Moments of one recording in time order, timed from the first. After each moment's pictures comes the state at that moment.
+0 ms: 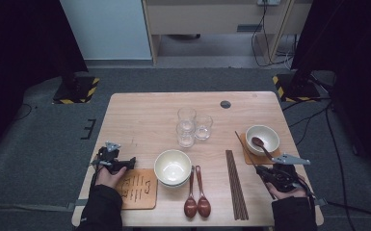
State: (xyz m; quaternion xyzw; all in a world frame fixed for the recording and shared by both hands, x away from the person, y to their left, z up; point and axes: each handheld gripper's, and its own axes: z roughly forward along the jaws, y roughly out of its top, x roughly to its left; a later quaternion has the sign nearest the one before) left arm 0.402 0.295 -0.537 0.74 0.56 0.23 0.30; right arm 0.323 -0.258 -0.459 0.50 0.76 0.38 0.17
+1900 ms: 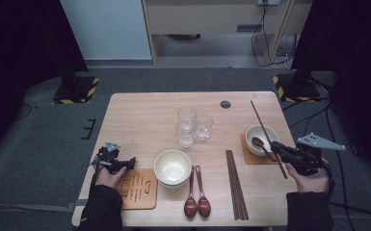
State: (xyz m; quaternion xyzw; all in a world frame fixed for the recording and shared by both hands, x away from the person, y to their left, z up) left arm 0.402 0.295 -0.537 0.74 0.56 0.23 0.30; right arm 0.334 -0.290 -0.384 0.48 0.71 0.47 0.22
